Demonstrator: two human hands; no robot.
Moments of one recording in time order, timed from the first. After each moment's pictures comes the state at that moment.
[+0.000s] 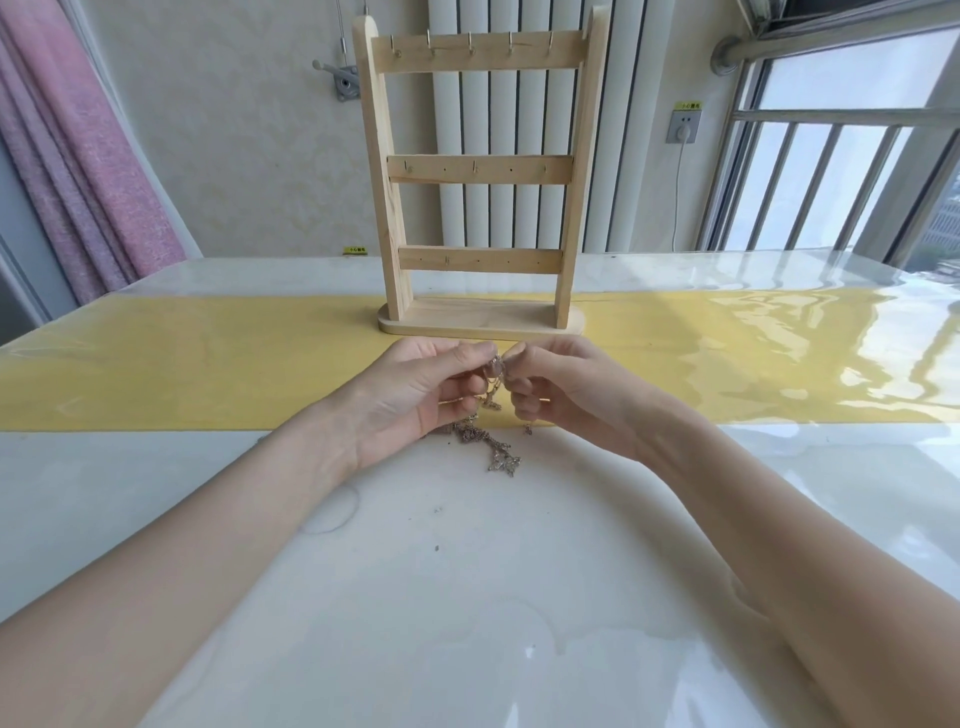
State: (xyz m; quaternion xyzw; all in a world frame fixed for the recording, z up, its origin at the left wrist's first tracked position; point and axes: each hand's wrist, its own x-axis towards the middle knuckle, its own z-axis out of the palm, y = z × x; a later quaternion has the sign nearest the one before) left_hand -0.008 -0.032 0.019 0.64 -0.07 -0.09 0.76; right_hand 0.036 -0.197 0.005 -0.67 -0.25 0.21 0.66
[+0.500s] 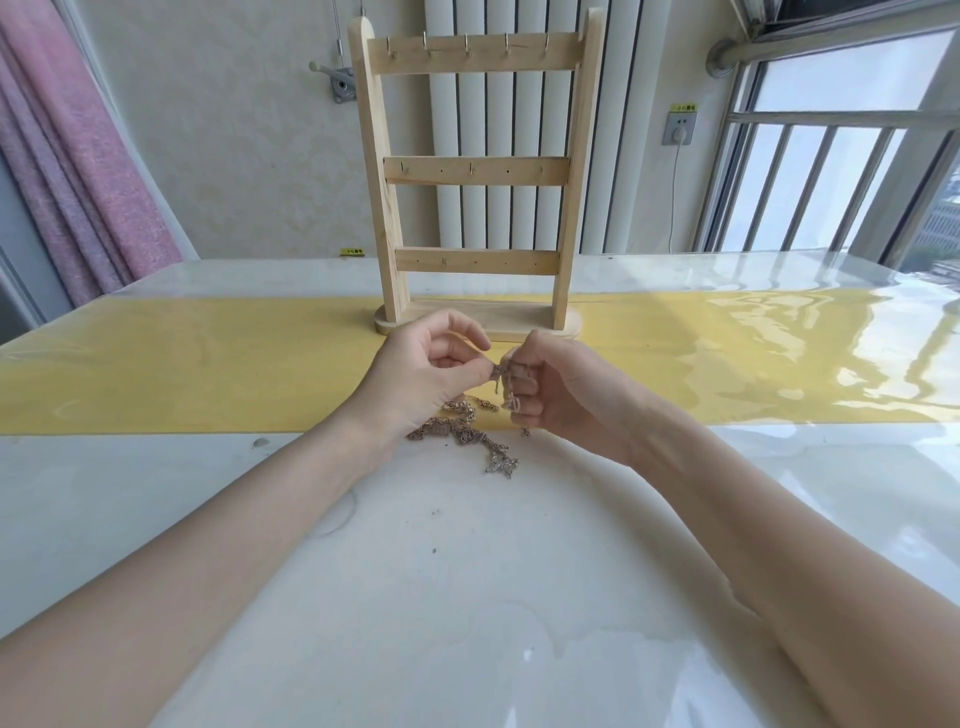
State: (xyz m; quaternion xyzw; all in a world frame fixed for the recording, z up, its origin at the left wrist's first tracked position) left_hand -0.007 -0.039 0.016 0.78 -0.09 0.12 0.61; right_hand 0.032 -0.193 0.007 -0.63 -0.20 0.24 0.71
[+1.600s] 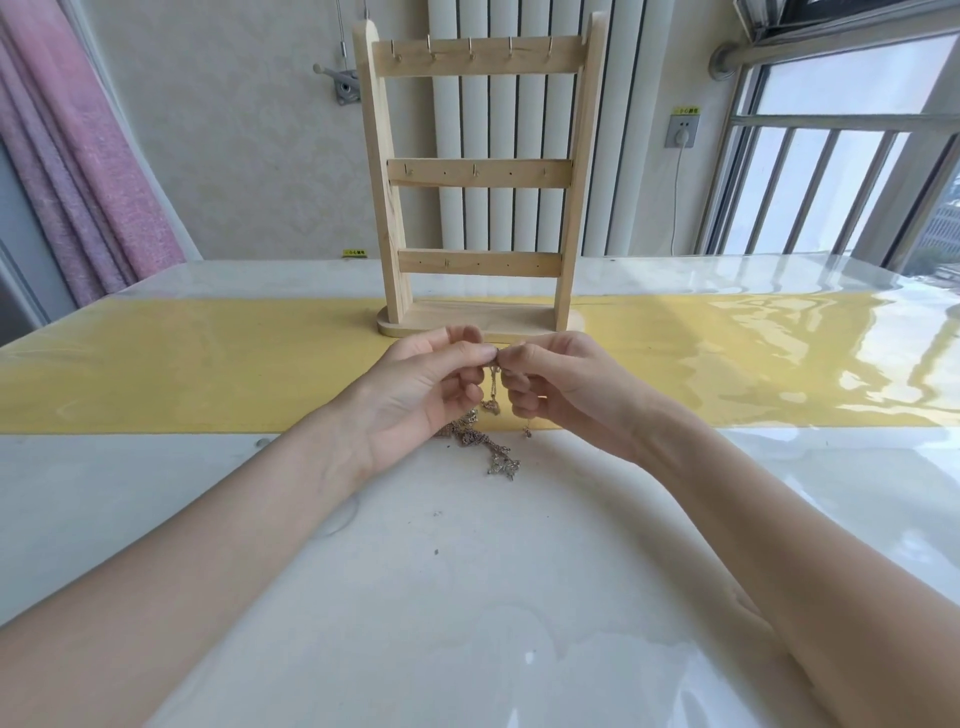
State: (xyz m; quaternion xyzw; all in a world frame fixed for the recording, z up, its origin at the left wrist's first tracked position) left_hand -0.006 -0.039 0.021 0.58 -0.03 -0.04 0.82; right_hand 0.030 -0.195 0.011 -0.66 -0.25 0.18 0.68
